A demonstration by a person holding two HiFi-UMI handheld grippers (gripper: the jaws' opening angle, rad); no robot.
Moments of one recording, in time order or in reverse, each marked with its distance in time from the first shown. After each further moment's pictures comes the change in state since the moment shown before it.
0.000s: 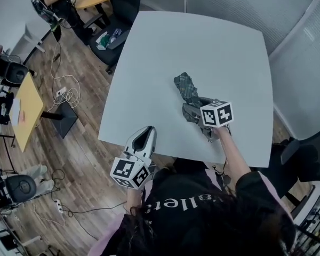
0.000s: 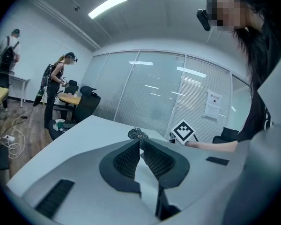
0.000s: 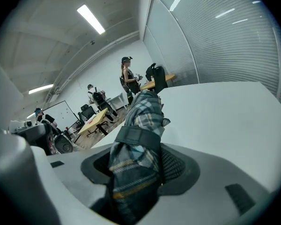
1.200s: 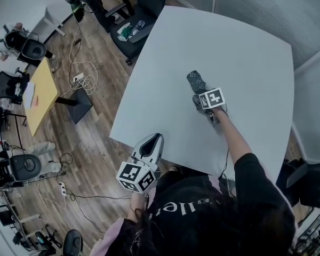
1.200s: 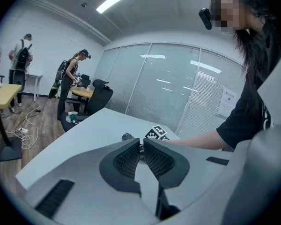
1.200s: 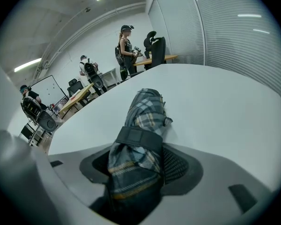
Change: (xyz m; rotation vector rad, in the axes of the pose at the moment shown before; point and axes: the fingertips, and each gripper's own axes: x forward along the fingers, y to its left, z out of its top) left arm 0.009 0.043 -0.016 -0.069 0.078 0.135; right arm 0.170 -0.101 -0.004 -0.128 0.255 -0.125
